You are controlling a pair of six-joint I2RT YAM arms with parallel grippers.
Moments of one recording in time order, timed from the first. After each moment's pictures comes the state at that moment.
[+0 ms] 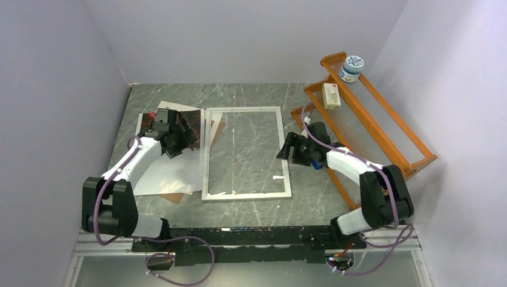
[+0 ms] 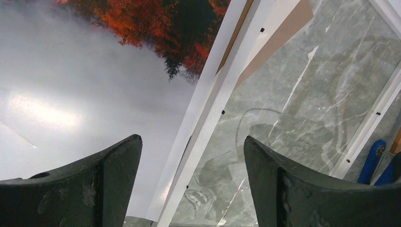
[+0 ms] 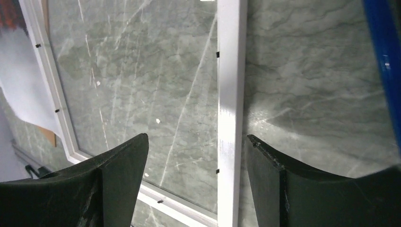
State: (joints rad) left arm -0.14 1.39 0.95 -0.49 -0.02 -0.72; right arm 0.29 1.47 0.74 -0.15 -0.34 0.55
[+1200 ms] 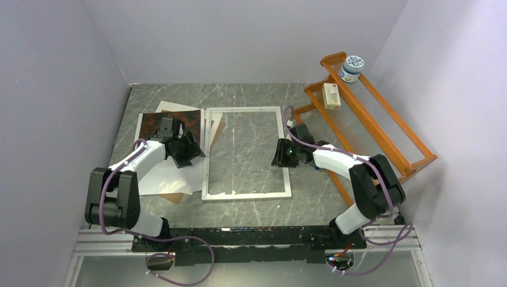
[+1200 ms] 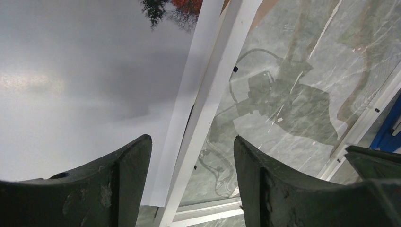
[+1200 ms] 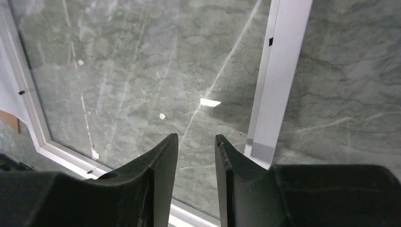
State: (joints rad) left arm -0.14 1.45 0.85 -0.45 0.19 -0.65; right arm 0.45 1.57 0.80 -0.19 -0.24 0.54
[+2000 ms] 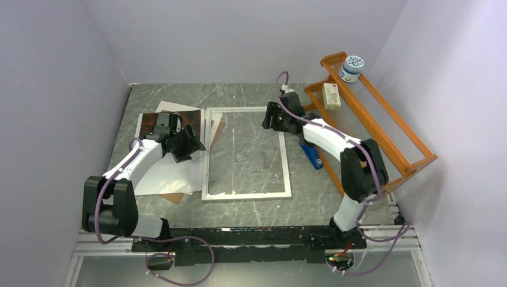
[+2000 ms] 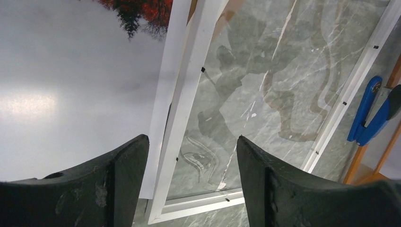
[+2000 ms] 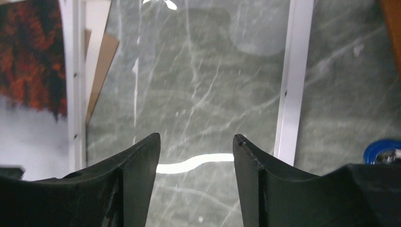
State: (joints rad) left arm -0.14 1.39 0.90 -0.49 0.20 -0.64; right arm 0.46 1.70 1.20 -0.20 -0.03 0.52
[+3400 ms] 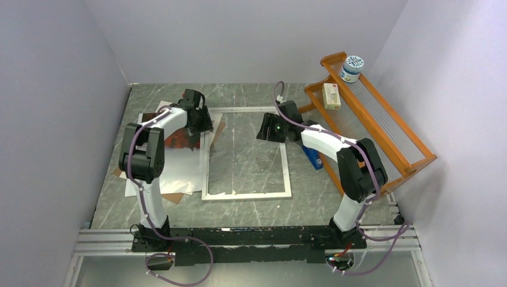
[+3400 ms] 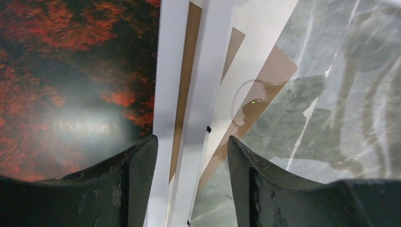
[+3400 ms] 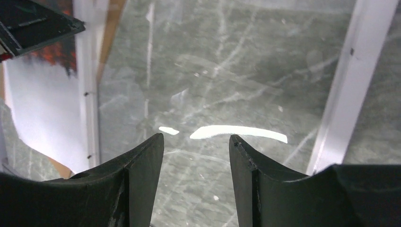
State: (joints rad) left arm -0.20 1.95 1.38 -0.43 0.02 -0.51; right arm 0.48 1.75 1.16 -0.15 -0.19 0.56
